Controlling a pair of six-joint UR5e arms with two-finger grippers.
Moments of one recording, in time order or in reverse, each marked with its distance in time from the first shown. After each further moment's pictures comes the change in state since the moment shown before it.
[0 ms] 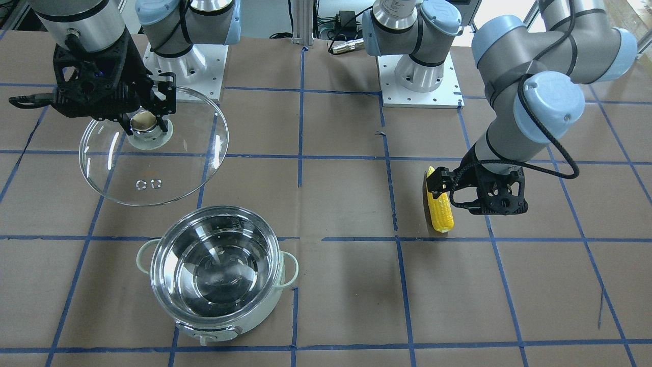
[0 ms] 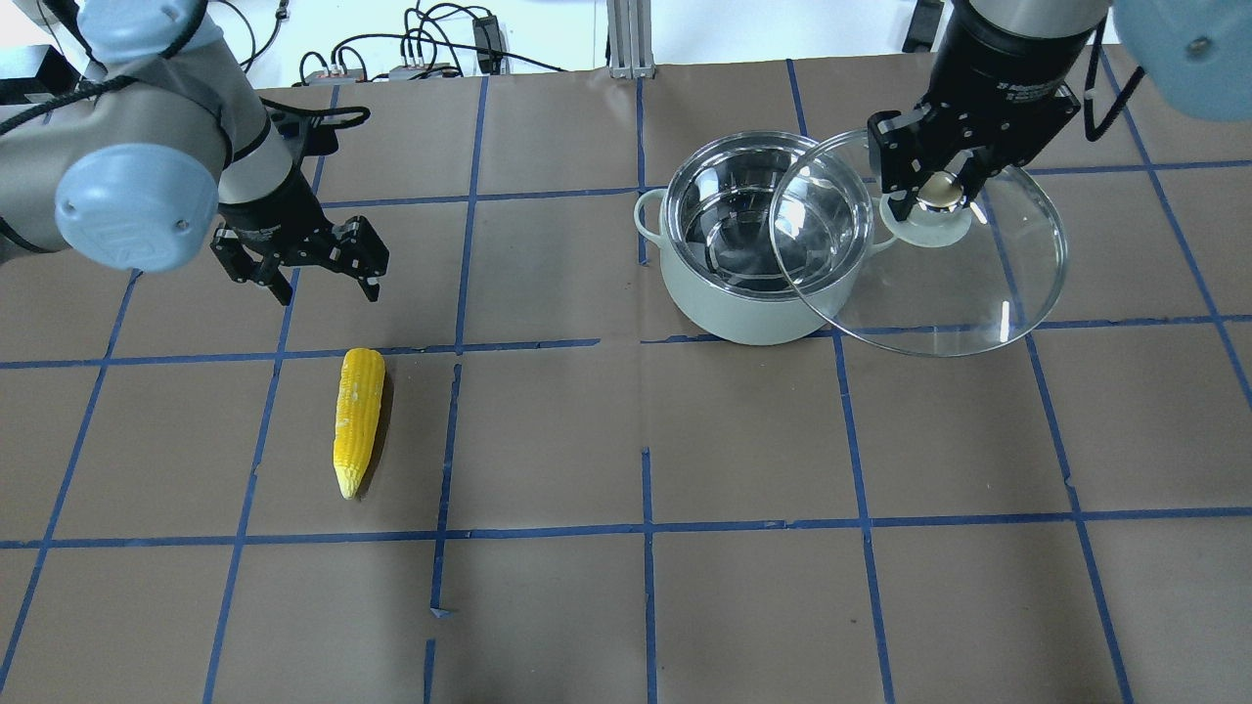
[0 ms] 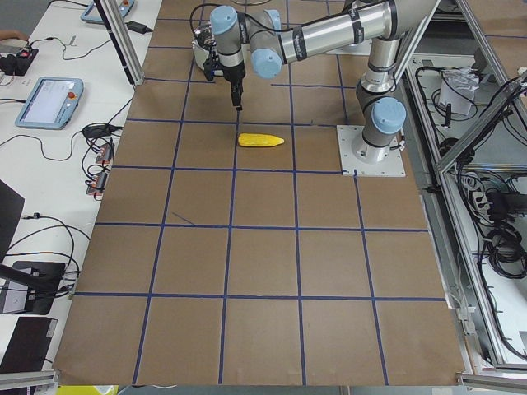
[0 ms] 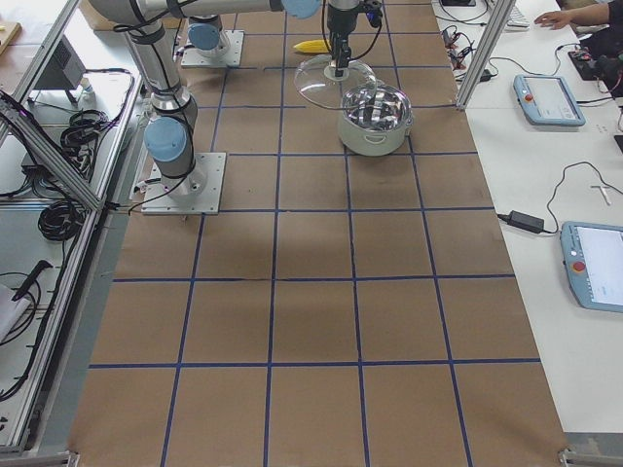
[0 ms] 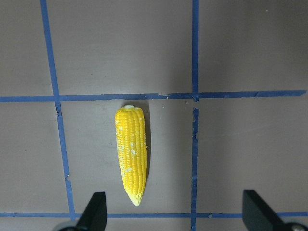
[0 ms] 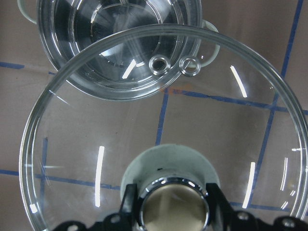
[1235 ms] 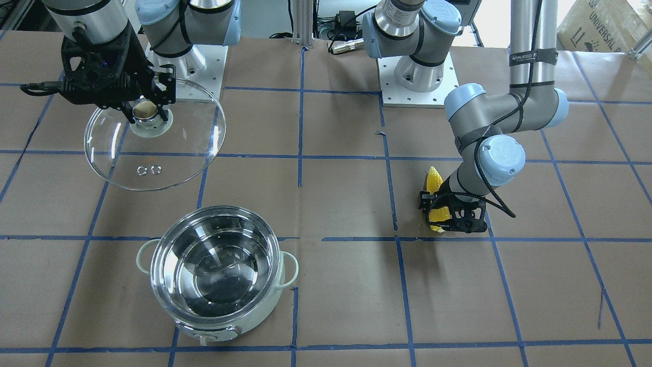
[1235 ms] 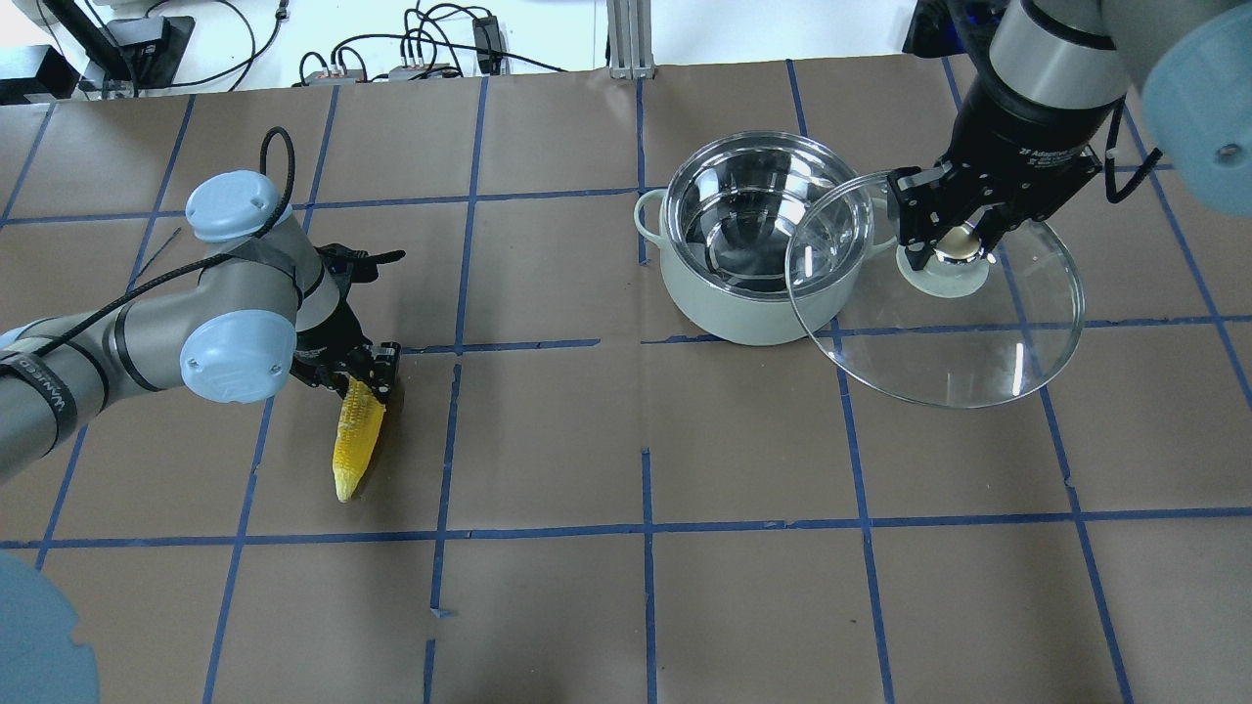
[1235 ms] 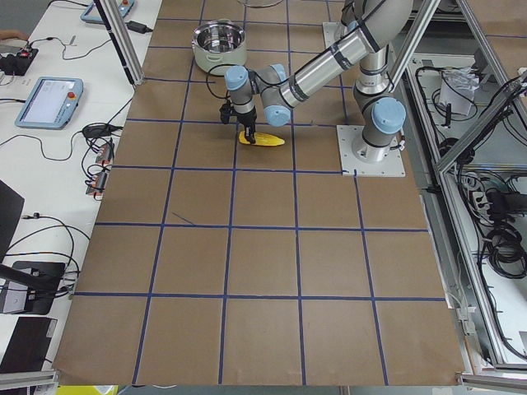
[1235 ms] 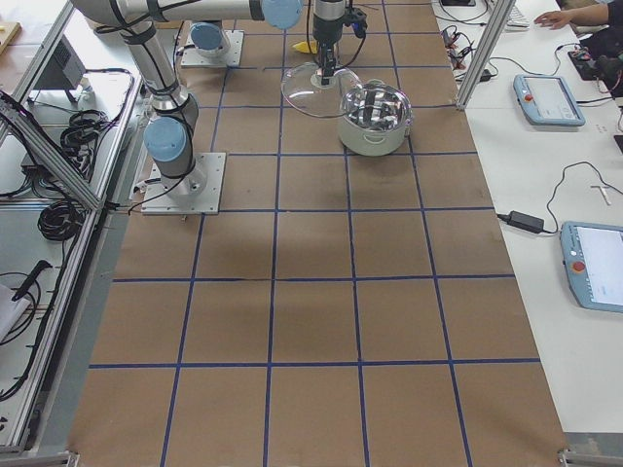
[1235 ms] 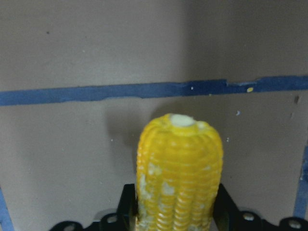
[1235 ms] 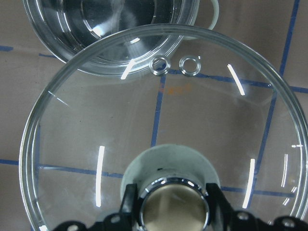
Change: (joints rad) left arm 0.033 -0.101 -0.261 0.323 0.005 0.088; right arm -0.015 -0.071 0.107 -0.027 -0.002 -0.001
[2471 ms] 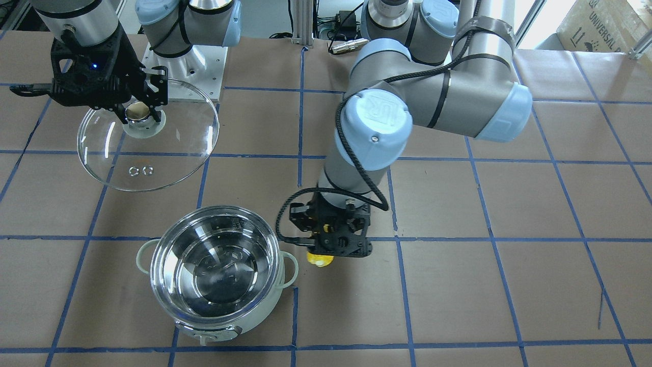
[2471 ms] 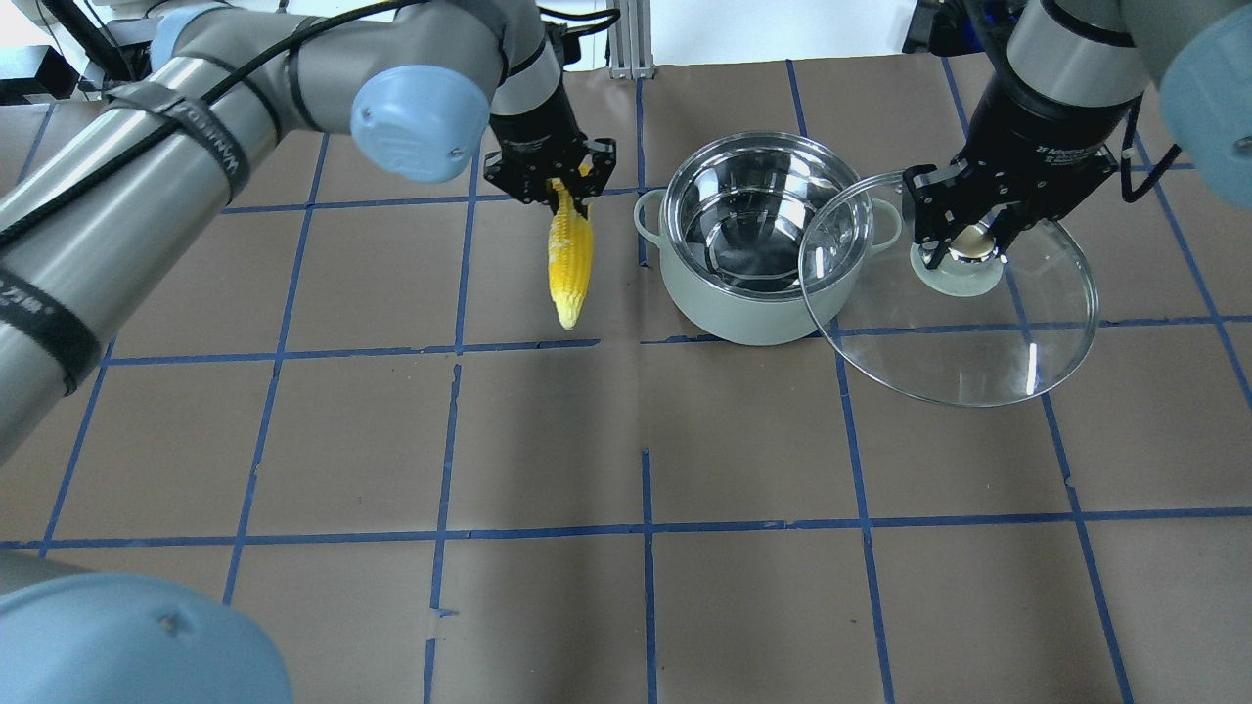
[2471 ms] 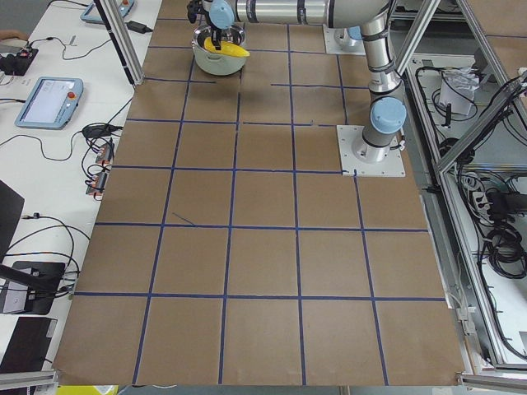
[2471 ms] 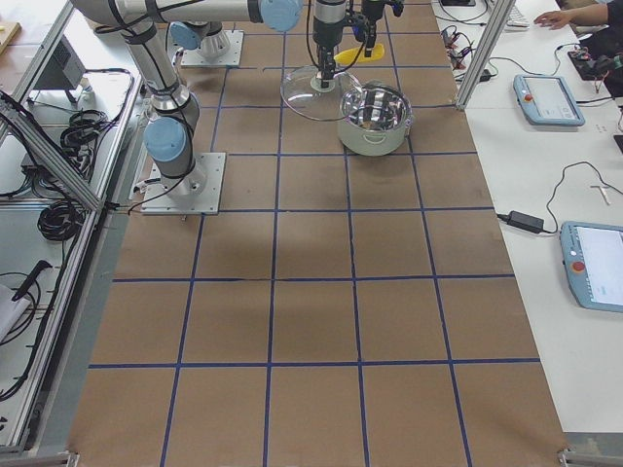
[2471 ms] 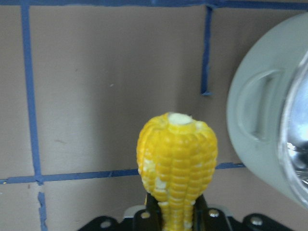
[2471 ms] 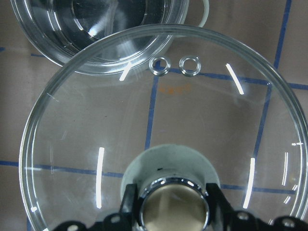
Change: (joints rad) left arm -0.483 -0.229 0.812 -0.344 -0.184 -0.488; right arm -0.023 -0.005 0.003 0.014 -0.009 -0.008
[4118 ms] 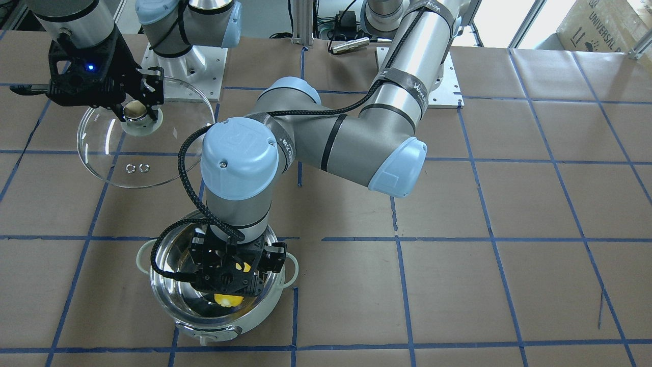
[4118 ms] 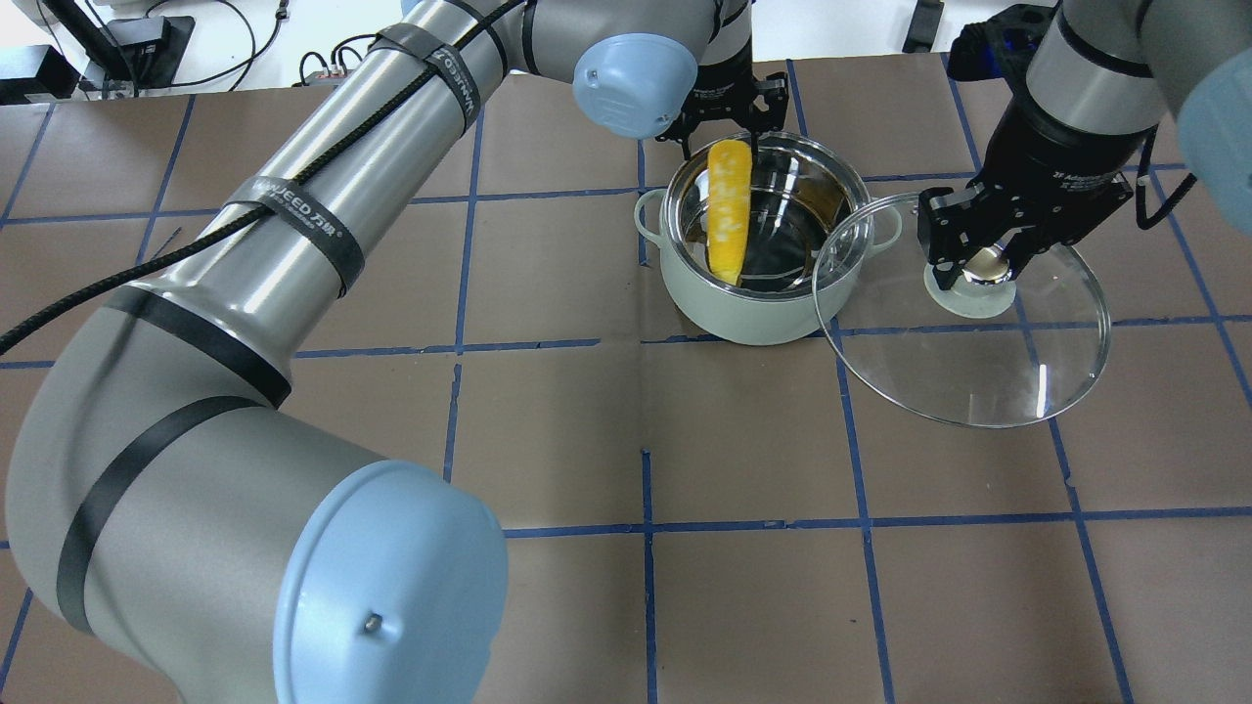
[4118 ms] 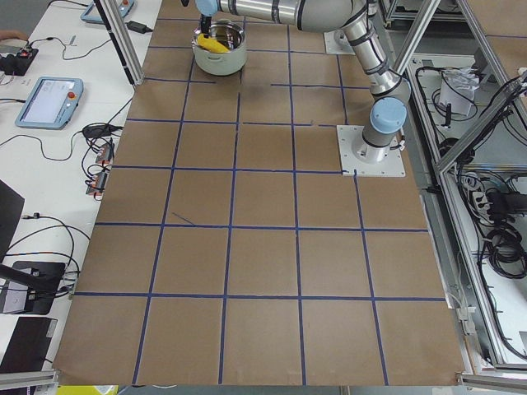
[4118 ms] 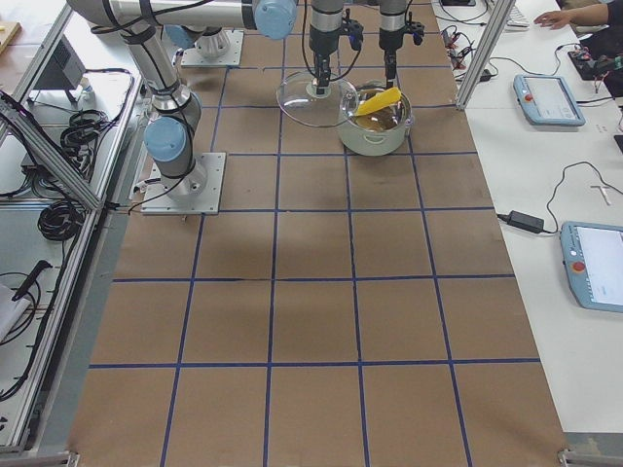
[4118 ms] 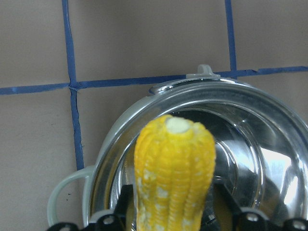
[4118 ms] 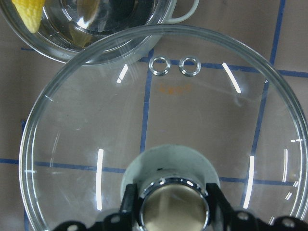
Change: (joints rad) left arm -0.102 -0.207 0.268 0.038 0.060 -0.073; right arm -0.030 -0.024 0.052 -0.014 0.009 -0.003
